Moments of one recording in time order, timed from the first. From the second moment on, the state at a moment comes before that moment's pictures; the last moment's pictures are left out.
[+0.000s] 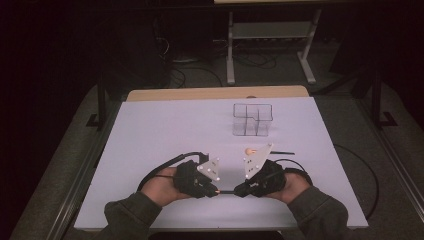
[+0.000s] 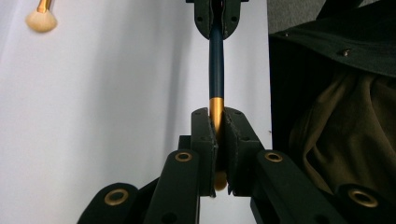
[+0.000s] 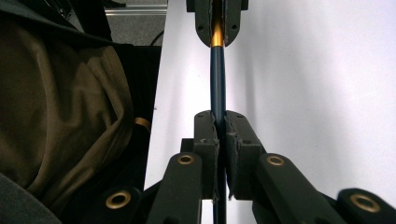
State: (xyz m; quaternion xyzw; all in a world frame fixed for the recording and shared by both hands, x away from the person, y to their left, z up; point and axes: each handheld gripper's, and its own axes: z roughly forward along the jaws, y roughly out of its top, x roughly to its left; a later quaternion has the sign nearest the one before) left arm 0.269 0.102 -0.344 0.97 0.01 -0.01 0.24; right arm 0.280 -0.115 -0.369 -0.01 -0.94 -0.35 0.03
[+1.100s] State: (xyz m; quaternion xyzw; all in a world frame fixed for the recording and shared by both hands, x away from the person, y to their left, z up) left arm 0.270 0.101 -0.343 0.97 0.02 0.00 0.24; right arm 0.285 -0.088 -0.365 0.00 -0.94 -0.33 0.04
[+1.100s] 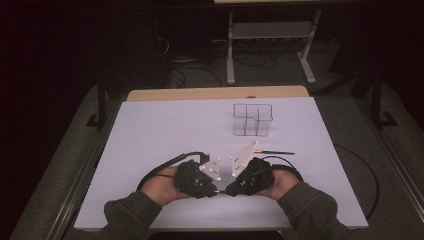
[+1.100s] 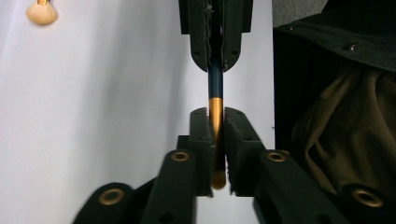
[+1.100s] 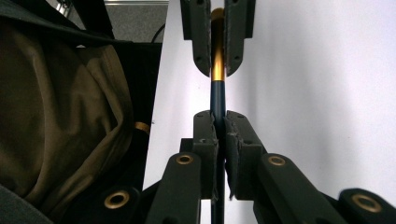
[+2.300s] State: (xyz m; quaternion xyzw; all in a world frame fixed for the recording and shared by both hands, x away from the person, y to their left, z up) left arm 0.269 0.102 -0.338 0.97 0.01 -0.01 0.23; right arm 0.279 -0.100 -0.375 0.00 -0.93 -0.37 0.03
